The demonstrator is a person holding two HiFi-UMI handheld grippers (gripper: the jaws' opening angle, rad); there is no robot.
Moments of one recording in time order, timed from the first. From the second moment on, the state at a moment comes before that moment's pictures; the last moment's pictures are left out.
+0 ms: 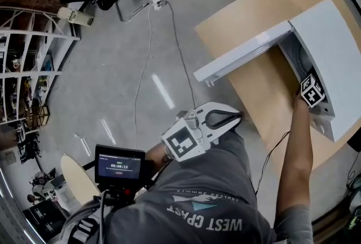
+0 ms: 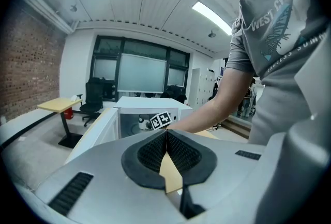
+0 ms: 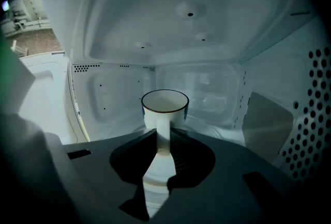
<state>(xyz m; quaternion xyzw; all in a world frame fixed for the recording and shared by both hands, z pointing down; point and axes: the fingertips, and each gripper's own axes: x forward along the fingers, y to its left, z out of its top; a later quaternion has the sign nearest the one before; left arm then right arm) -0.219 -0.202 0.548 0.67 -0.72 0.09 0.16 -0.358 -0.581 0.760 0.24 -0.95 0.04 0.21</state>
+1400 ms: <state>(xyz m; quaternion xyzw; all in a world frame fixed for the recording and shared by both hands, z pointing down) -0.196 -0.045 0.492 0.76 -0.64 0.07 0.05 -0.188 -0.362 0.543 0.20 -0.98 0.09 0.03</state>
